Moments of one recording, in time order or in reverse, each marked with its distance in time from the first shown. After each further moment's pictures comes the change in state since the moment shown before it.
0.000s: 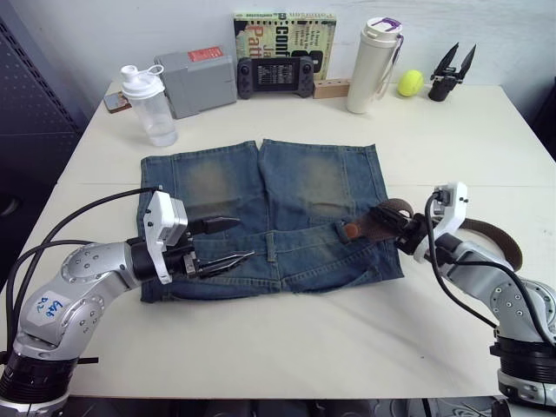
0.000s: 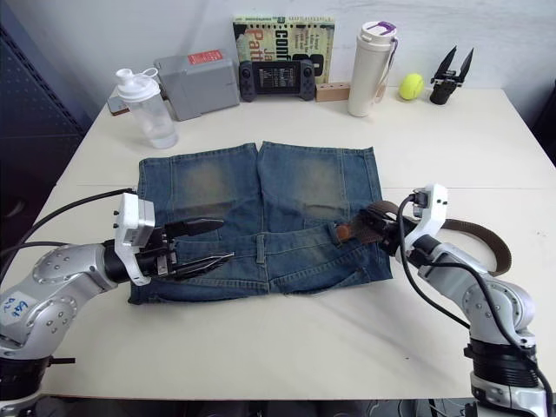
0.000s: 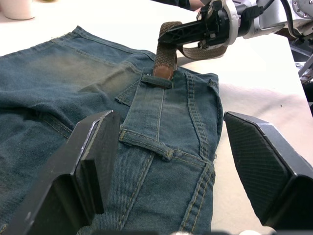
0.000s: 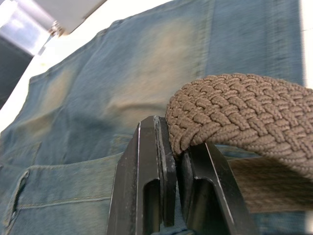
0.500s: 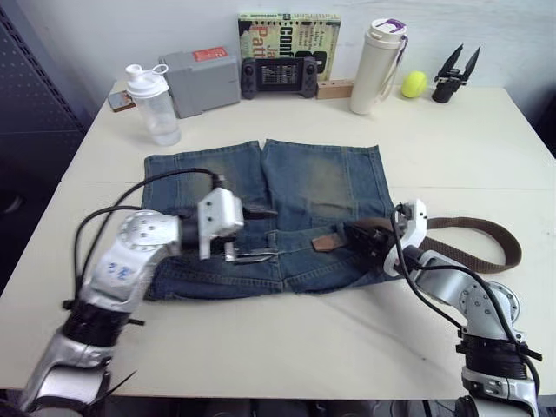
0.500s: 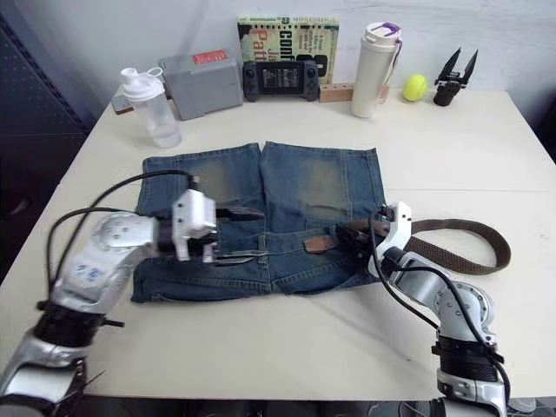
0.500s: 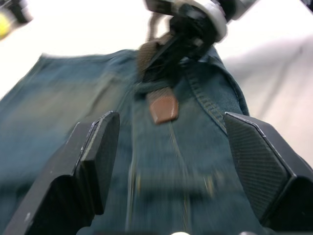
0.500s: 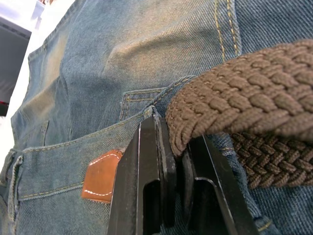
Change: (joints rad) left arm -0.383 -0.220 -0.374 0.345 0.507 -0.398 -0.185; right arm -0.039 0.196 -0.023 0.073 0.055 0.172 -0.165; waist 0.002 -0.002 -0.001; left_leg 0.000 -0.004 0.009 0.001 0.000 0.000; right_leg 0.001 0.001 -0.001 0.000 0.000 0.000
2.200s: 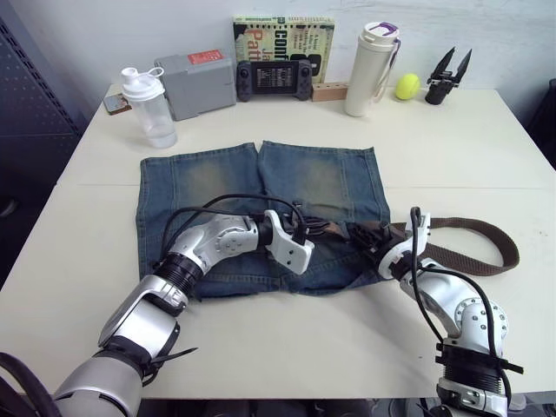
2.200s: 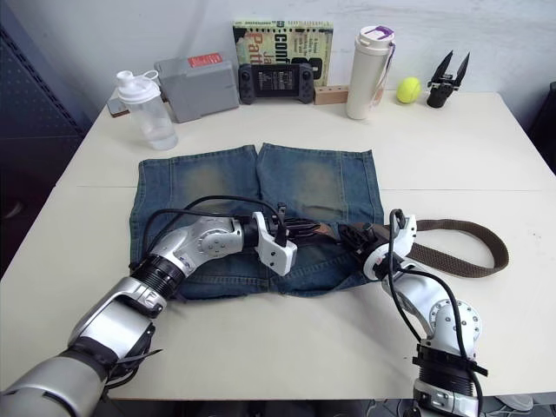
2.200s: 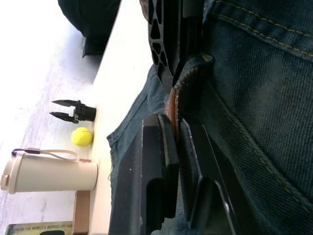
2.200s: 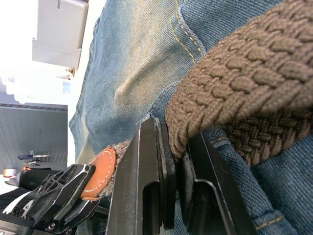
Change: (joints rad) left arm -0.294 -0.210 -0.226 0.680 0.891 -0.896 0.617; right arm 0.058 0.157 -0.082 0.008 0.297 -0.119 -0.286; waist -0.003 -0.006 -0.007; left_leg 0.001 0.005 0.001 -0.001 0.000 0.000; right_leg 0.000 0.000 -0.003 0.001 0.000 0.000
